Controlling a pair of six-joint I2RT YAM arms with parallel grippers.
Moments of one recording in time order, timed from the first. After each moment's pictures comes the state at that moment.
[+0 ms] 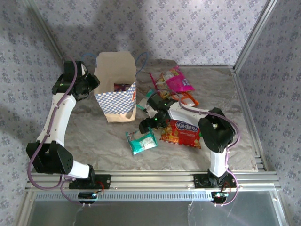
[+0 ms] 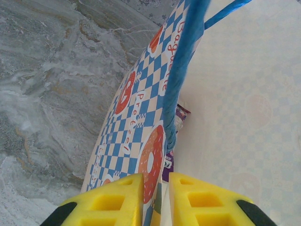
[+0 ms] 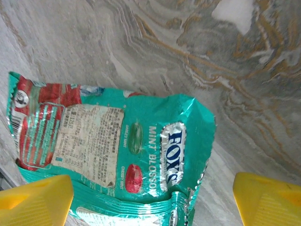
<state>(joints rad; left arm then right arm) -0.06 1.43 1.45 -0.74 0.12 -0.60 0.74 1.89 1.31 -0.67 -0.39 0.29</state>
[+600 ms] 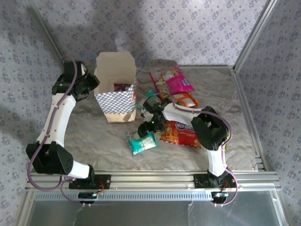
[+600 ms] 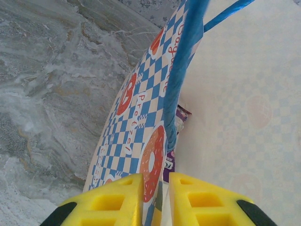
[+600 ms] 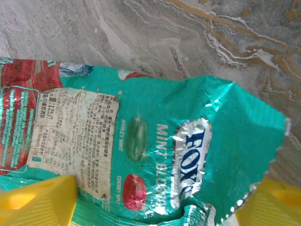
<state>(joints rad) -0.06 1.42 1.45 -0.74 0.11 -0.60 0.78 1.97 1.36 -0.74 -0.39 0.28</state>
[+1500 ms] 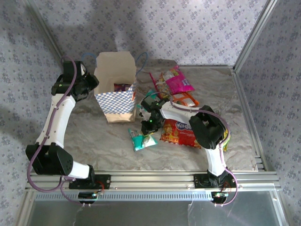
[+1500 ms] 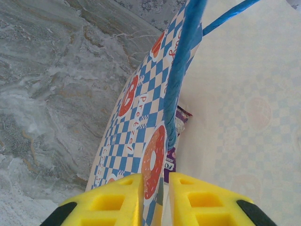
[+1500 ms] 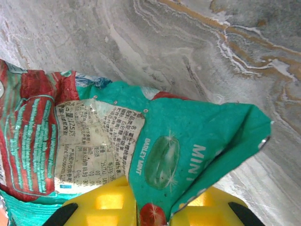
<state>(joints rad) -0.06 1.41 1.45 -0.74 0.10 -0.59 0.78 2.00 1.43 -0.79 -0.39 0.30</state>
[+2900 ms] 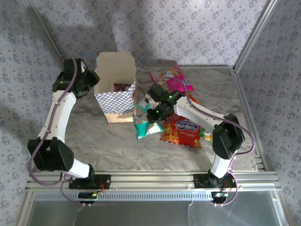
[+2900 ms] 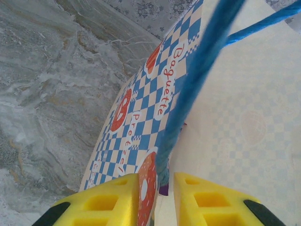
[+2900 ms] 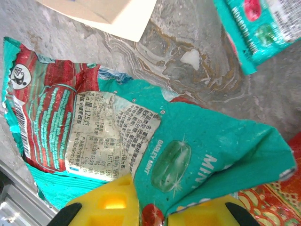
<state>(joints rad) -0.05 1.47 1.49 -0.71 0.11 -0.63 0.75 1.74 1.47 -0.88 -0.21 0.30</state>
